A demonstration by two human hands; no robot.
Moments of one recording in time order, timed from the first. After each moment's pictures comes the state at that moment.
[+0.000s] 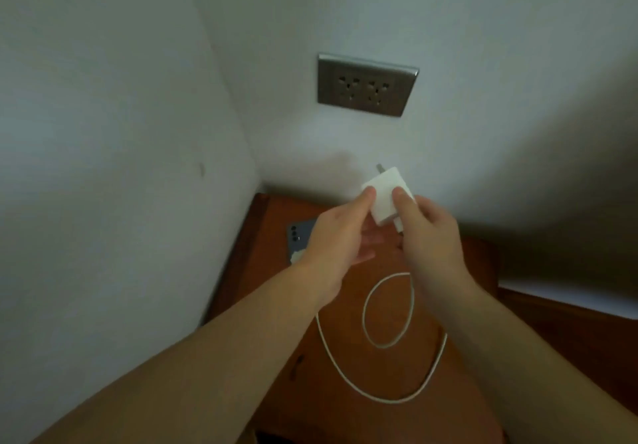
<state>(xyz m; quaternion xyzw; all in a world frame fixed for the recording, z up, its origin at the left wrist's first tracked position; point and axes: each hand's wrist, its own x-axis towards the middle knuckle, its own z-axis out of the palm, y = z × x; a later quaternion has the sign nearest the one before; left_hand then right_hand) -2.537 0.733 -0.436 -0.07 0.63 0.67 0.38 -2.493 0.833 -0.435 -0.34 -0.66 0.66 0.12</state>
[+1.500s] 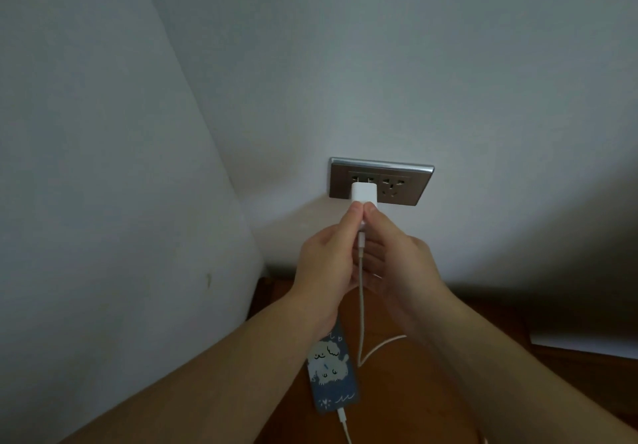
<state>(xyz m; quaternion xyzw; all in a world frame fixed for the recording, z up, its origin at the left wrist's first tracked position) -2.634 0.728 -0.424 -0.02 0.64 0.70 0.31 -2.589 0.808 -0.411 -0.31 -0.54 0.78 0.03</state>
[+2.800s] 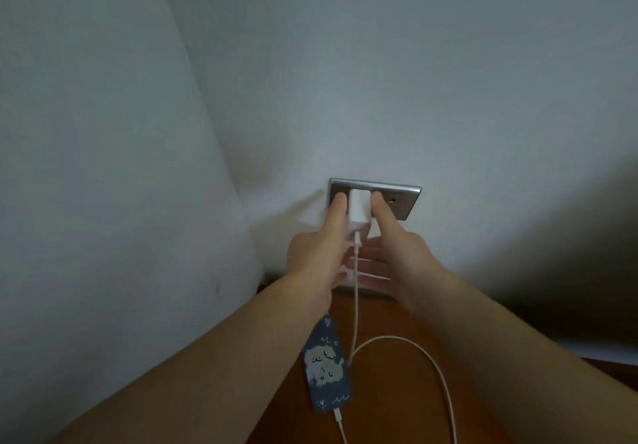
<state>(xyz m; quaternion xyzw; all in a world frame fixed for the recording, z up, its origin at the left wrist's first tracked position) -2.649 0.729 -0.384 -0.15 0.69 0.64 0.29 -2.601 0.821 -0.377 -0.41 -0.58 0.70 -0.02</state>
